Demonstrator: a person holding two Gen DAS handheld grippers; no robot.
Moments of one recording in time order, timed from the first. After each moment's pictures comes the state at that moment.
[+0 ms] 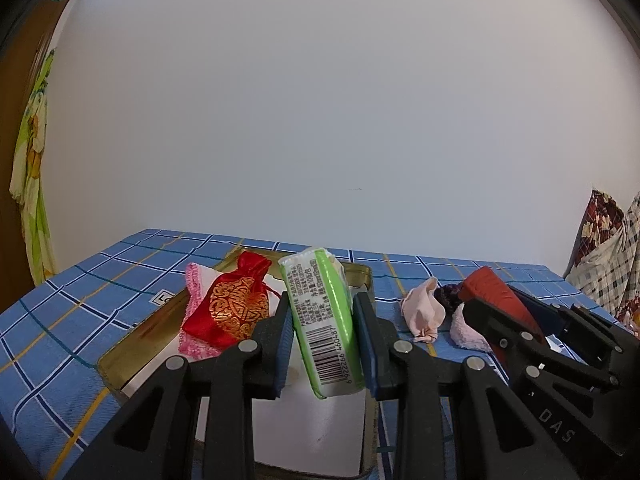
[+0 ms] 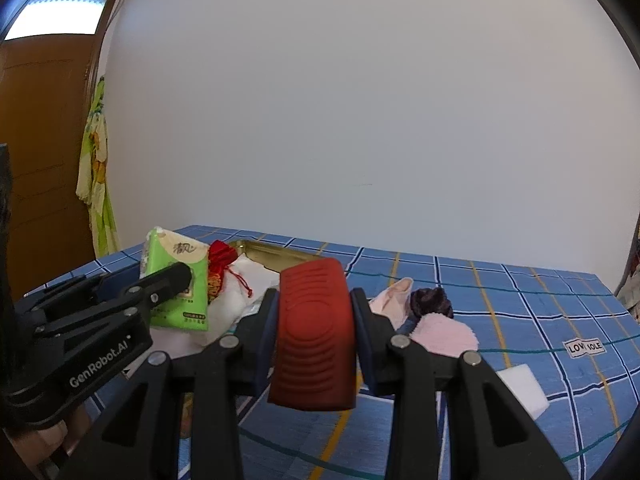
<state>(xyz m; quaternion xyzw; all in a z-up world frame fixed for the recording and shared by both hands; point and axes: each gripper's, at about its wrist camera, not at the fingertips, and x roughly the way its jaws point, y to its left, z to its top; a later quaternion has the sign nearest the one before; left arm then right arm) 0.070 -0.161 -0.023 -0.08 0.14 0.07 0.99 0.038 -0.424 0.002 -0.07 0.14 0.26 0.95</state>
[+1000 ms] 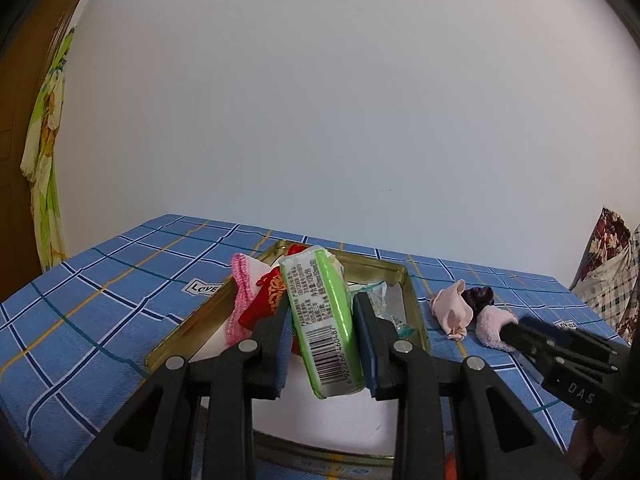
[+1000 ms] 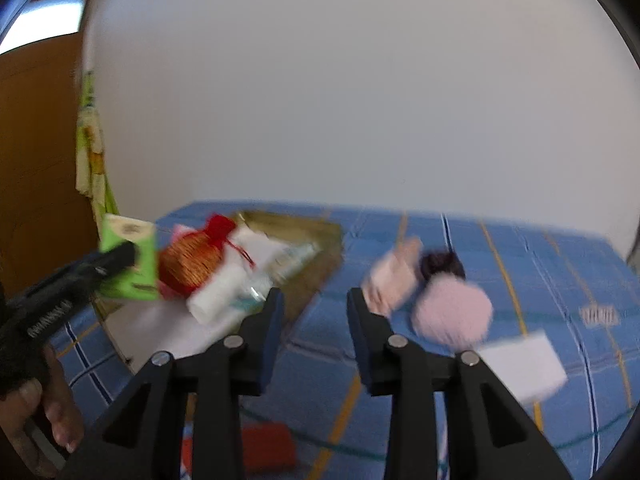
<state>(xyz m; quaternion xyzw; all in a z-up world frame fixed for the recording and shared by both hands) 0.046 -0.137 -0.015 -0.11 0.14 0.09 0.98 0.073 -0.421 -0.015 -0.04 0.25 0.27 0.93</state>
